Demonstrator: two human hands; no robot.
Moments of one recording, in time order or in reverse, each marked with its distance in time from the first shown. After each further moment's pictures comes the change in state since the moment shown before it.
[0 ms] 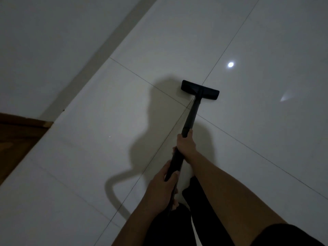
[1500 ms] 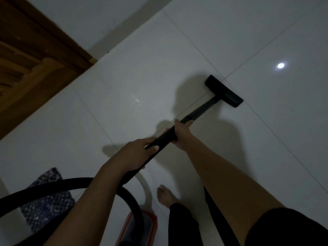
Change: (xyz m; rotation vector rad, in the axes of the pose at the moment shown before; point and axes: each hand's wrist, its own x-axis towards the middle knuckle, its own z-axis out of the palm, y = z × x) left_hand -0.097 -0.121 -0.050 0.384 0.143 -0.164; right_hand -0.090 0.128 0.056 0.236 -0.367 0.165
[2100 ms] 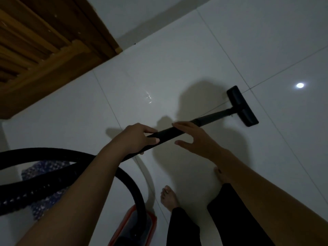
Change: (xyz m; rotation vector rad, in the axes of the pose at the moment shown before) left_hand 0.008 -0.039 -0.043 -0.057 0.156 -0.151; right_hand 0.020 0.007 -0.015 -1.388 -0.652 -0.958
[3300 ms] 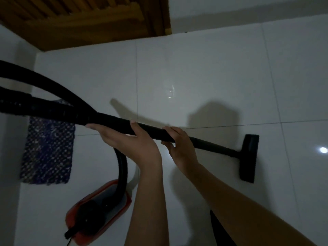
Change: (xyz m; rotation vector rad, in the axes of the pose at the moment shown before) left_hand -0.014 -0.032 0.106 -1.087 1.612 -0.241; right_hand -0.006 -0.037 0.101 -0.210 0.018 0.002
